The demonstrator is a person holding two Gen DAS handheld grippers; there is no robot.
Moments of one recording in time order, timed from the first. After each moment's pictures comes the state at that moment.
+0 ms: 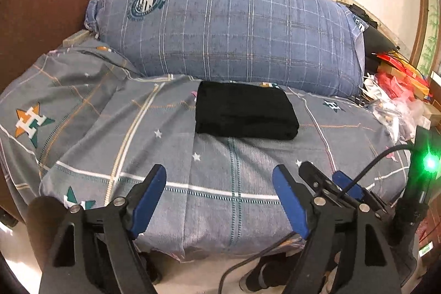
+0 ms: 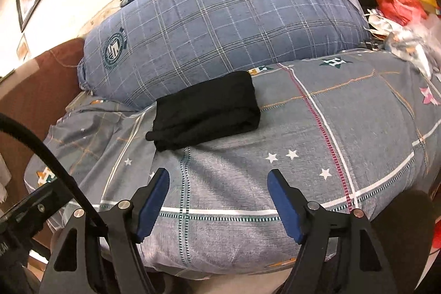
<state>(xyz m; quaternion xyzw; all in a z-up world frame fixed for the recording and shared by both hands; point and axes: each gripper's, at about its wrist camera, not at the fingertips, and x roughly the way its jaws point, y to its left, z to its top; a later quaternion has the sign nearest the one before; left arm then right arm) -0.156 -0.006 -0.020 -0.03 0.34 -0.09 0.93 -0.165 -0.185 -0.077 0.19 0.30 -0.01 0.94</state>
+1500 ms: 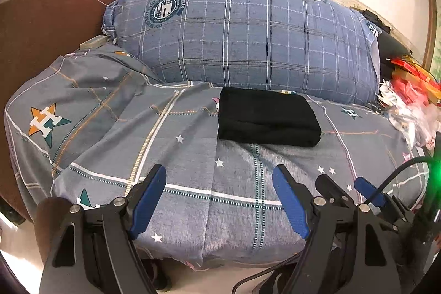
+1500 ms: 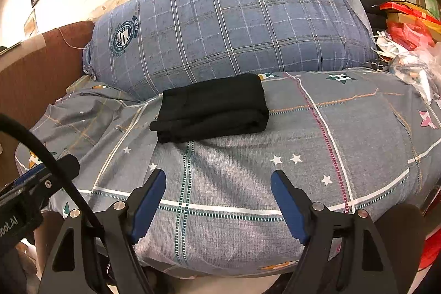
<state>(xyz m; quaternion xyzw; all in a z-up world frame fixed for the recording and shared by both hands) -0.156 0.009 -0.029 -0.02 0.31 -0.04 0.95 -0.169 -0.164 -0.079 0.13 0.29 -0.02 0.95</state>
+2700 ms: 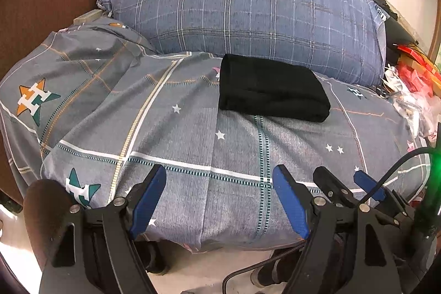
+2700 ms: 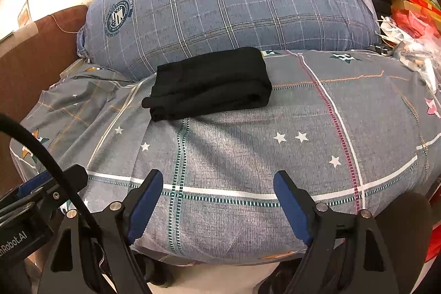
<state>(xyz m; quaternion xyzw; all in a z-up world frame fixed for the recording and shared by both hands) -0.141 0.007 -0.060 -0.02 0.38 -0.04 0.92 -0.154 -0.160 -0.104 0.13 0.34 -0.02 0.93</state>
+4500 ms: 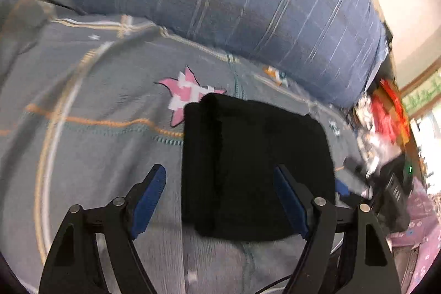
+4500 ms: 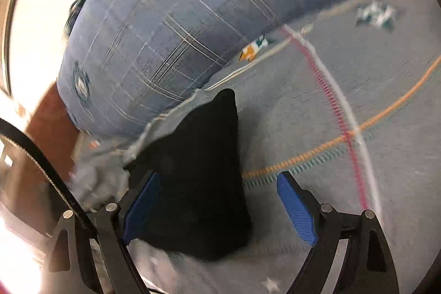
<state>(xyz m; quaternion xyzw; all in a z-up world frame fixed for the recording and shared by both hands) 0.132 0.019 -0.108 -0.16 0.51 -0.22 0.81 0.045 -0.316 -0.119 0.38 0.38 0.07 0.84</state>
